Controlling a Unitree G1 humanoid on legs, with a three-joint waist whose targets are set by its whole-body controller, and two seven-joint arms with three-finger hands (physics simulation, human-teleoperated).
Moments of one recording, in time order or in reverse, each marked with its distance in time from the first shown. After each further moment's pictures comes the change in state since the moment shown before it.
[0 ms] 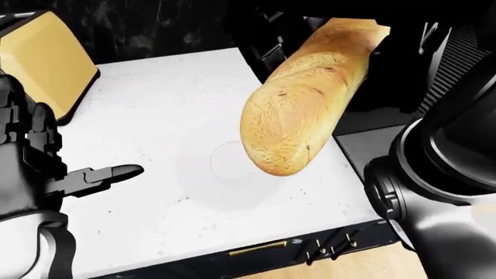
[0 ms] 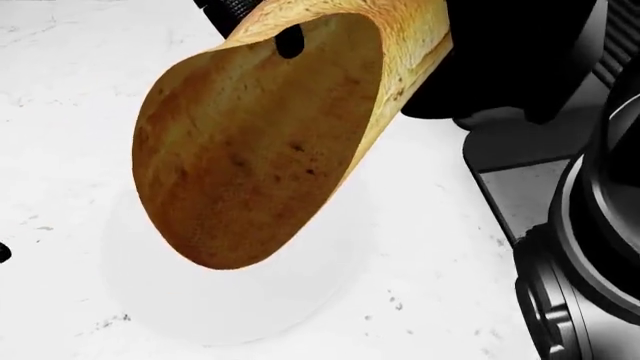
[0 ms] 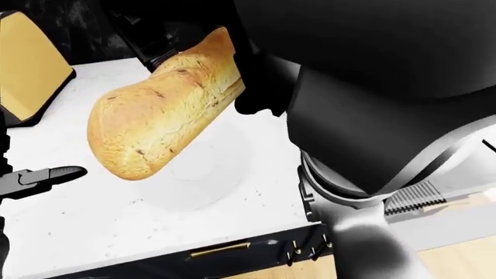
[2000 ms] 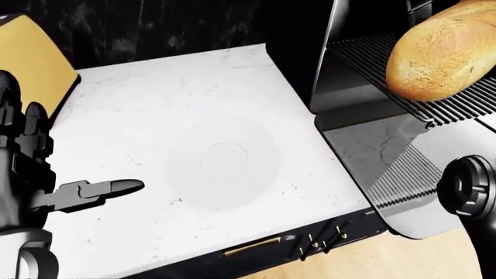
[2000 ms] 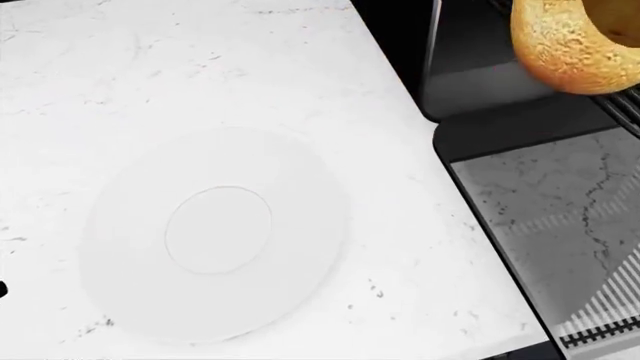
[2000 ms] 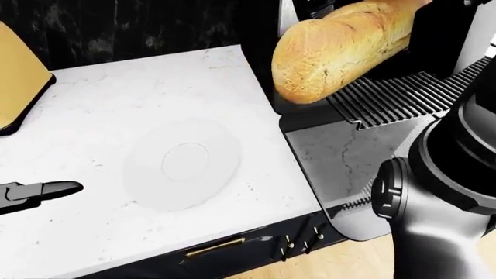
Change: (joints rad) left arm -0.006 -0.004 0.039 -0.223 0.128 0.226 -0.160; right arm 0.092 -0.387 -0.231 0.090 0.122 -0.143 0.000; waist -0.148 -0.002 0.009
